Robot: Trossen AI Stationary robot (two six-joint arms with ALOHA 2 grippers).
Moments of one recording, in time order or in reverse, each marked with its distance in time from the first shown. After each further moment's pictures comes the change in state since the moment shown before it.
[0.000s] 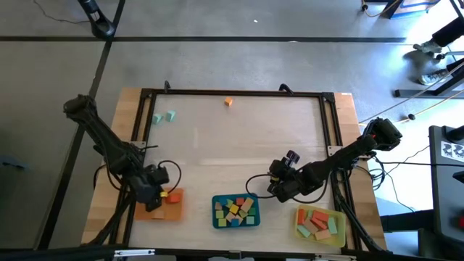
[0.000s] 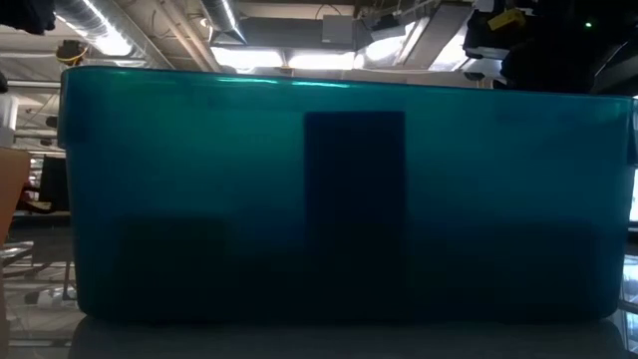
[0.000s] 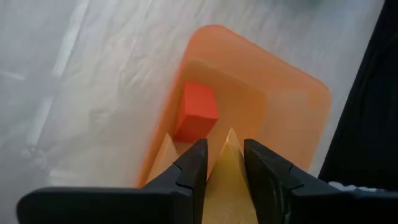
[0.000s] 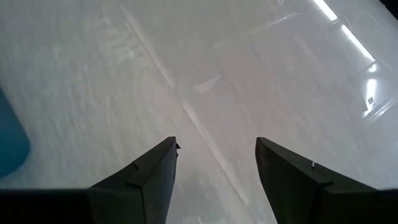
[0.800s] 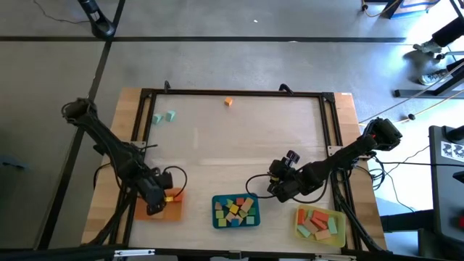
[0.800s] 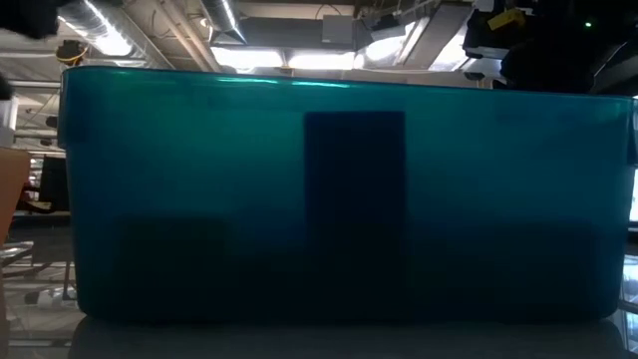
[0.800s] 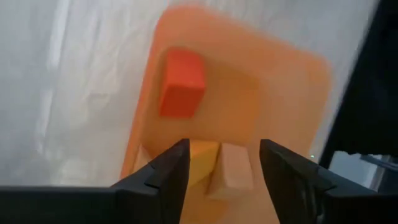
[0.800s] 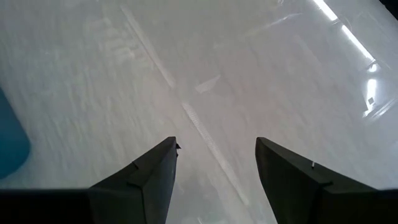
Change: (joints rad) left arm 0.063 0.095 0.025 0.029 0.133 0.132; right arm 0.000 0.000 0.000 0.001 0.001 0.000
